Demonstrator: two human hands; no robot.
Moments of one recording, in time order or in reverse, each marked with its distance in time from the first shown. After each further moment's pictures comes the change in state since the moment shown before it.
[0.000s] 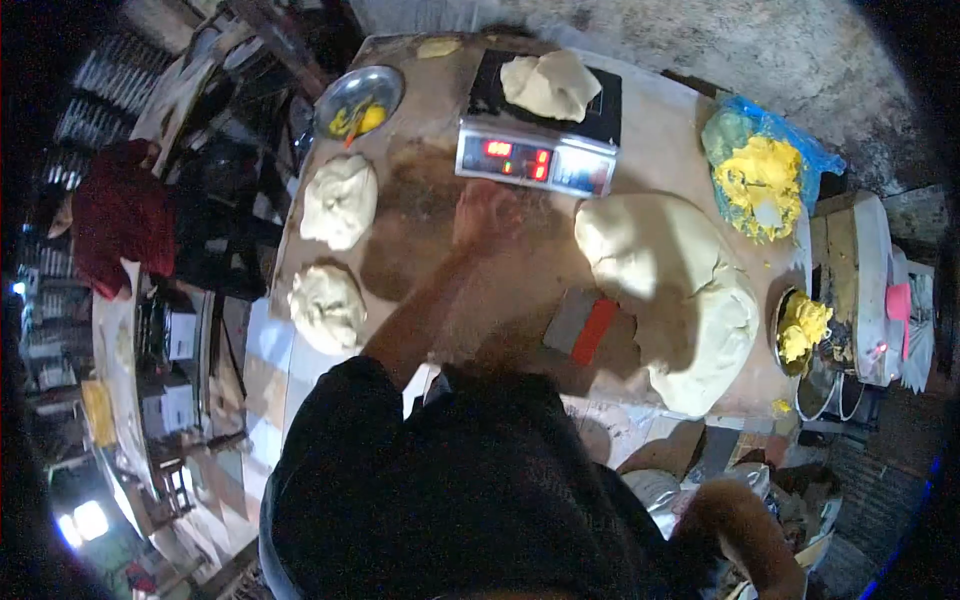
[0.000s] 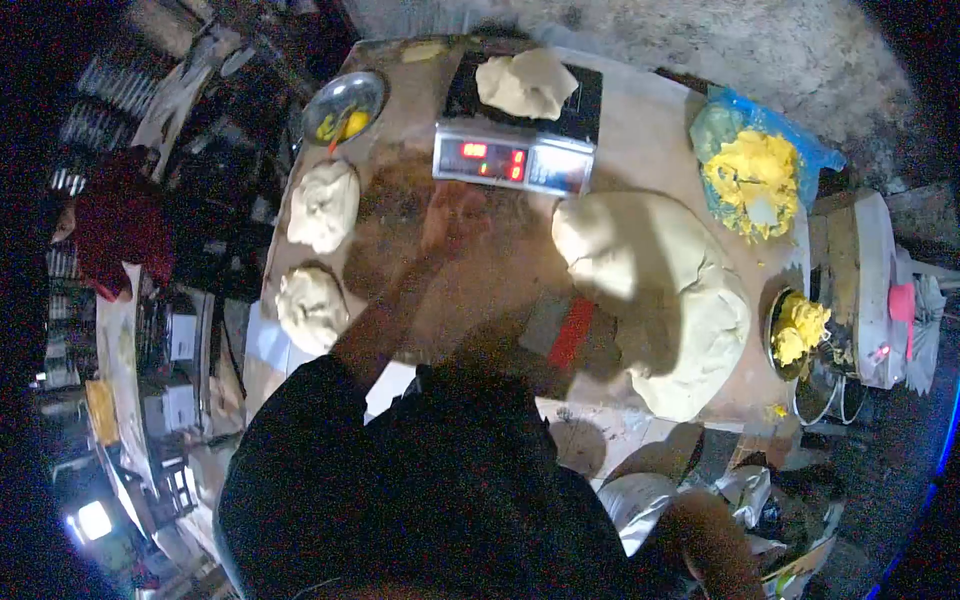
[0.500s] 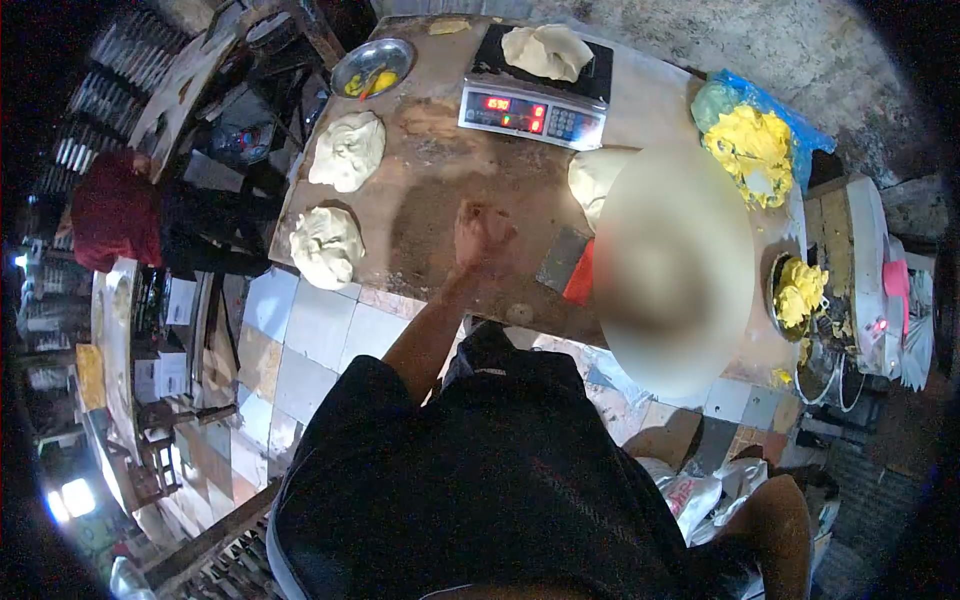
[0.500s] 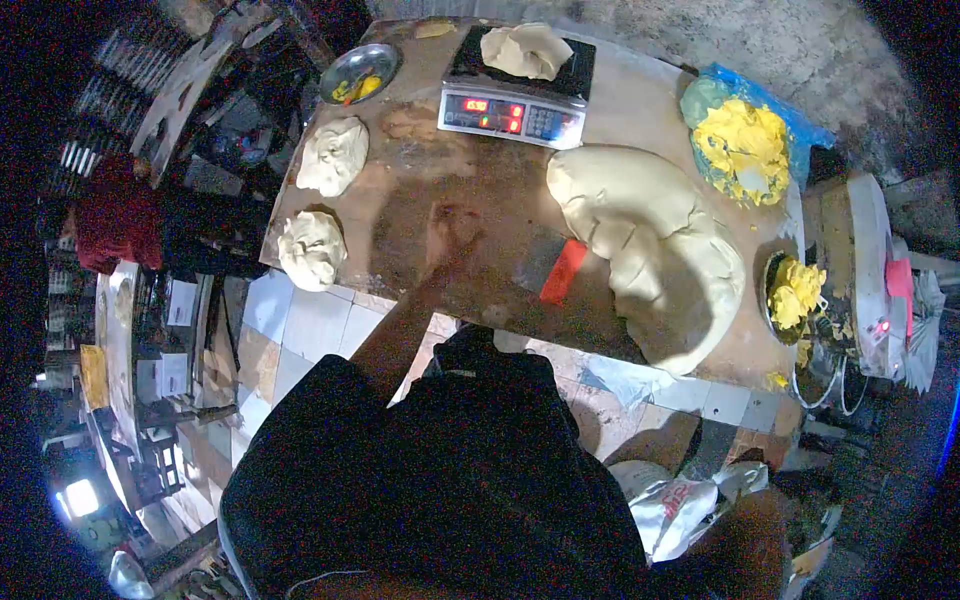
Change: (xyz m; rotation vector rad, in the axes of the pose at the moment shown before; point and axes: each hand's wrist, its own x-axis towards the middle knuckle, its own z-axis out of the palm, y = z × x) left_hand -0.156 0.052 0.035 0.637 0.204 0.125; right_hand -0.043 -0.096 0.000 0.051 -0.018 -0.132
